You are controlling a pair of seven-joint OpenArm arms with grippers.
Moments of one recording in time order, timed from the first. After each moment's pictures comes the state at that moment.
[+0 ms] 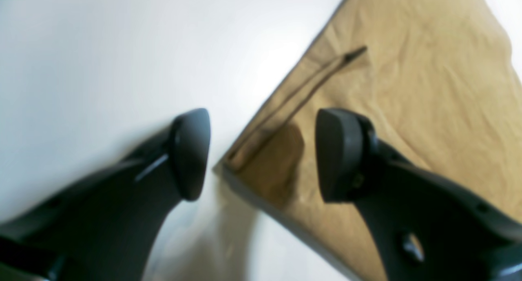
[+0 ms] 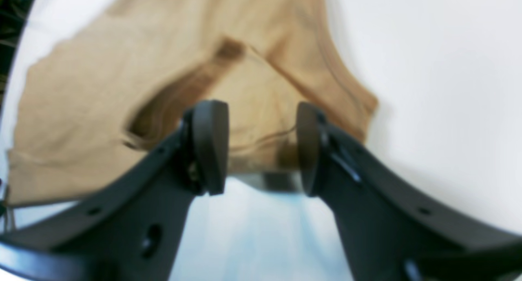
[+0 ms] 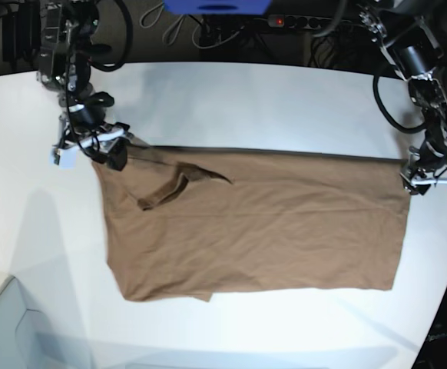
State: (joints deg) left arm -7.7 -14.3 -37.7 65.2 -28.3 -6.0 38.6; right arm -17.7 3.7 13.0 96.7 33.3 7.9 -28.2
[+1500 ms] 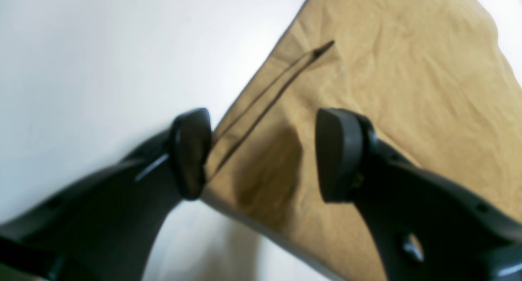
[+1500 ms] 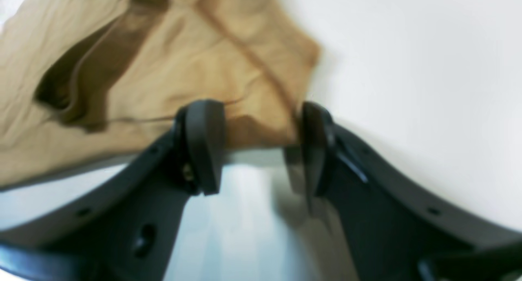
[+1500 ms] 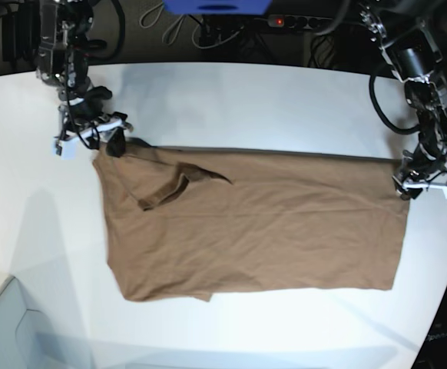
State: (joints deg) left arm -7.7 -14.6 -33.4 62.7 -29.1 -7.0 36.0; right arm -18.2 6.7 10.9 90.3 33.4 8.1 -26.2
